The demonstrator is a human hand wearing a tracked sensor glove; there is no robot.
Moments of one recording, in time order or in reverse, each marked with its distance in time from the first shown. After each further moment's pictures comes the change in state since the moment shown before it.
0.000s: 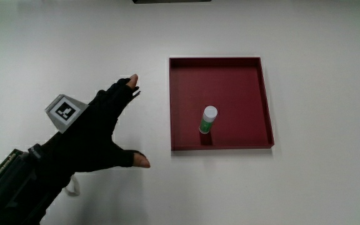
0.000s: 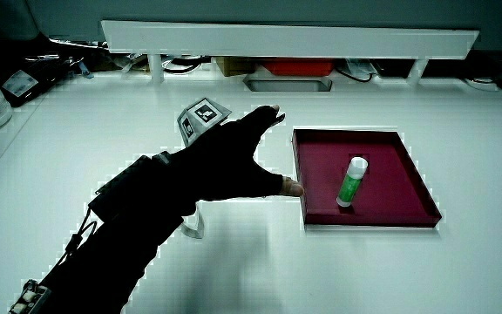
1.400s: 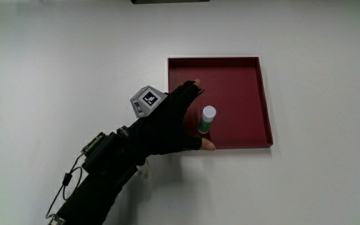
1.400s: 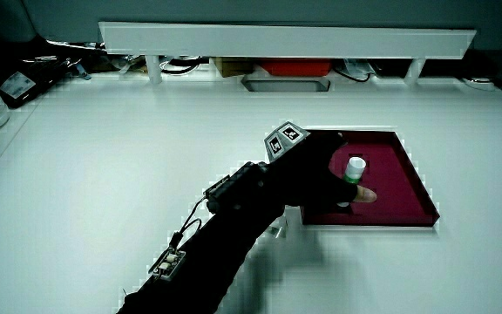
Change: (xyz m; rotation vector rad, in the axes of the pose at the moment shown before) arm -0.013 0.116 -0.093 -0.087 -0.135 -0.005
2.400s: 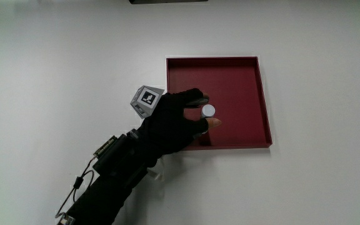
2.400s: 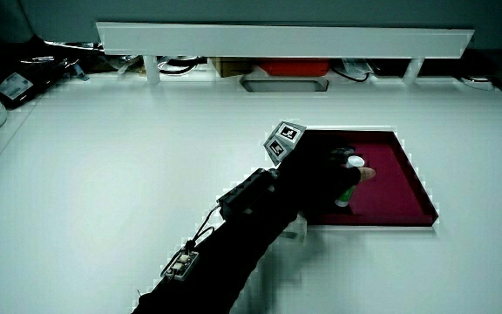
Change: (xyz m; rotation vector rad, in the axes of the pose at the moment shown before) arm -0.004 -0.004 0.000 0.257 -0.082 -0.003
